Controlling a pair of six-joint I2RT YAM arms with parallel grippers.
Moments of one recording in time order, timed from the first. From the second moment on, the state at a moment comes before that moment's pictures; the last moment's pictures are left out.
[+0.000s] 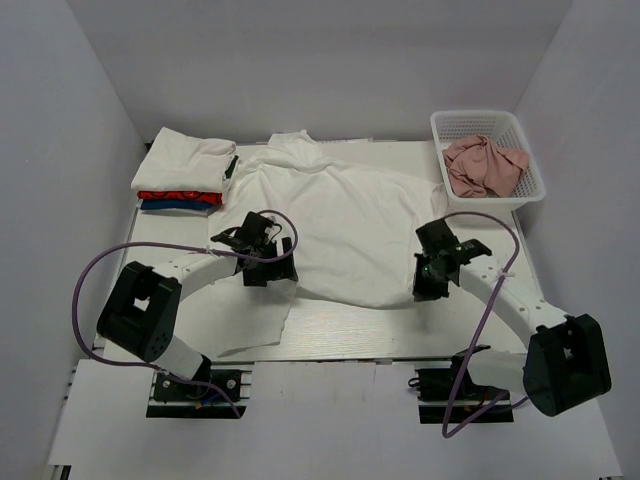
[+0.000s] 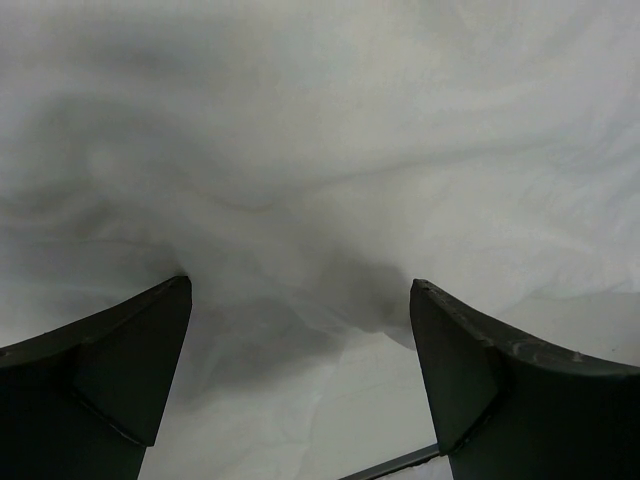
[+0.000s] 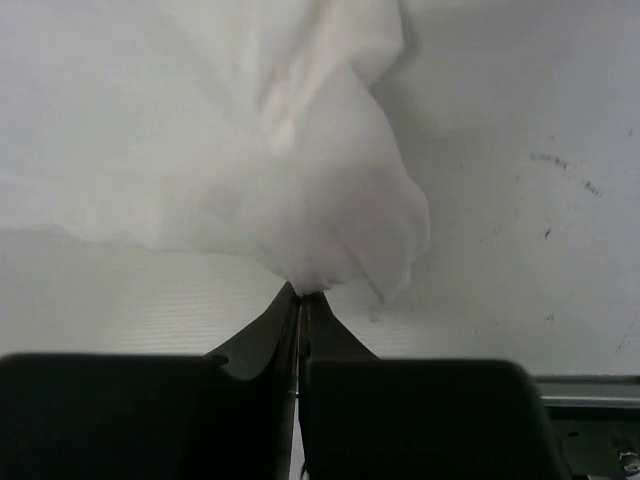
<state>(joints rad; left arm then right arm) -0.49 1.52 0.82 -0.39 0.12 -0.56 0.41 1.20 0.73 -0.83 0.02 0.52</state>
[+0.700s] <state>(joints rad) -0.49 1.52 0.81 -0.38 0.10 -0.56 0.14 1.55 1.17 -0.67 -0.20 0.49</state>
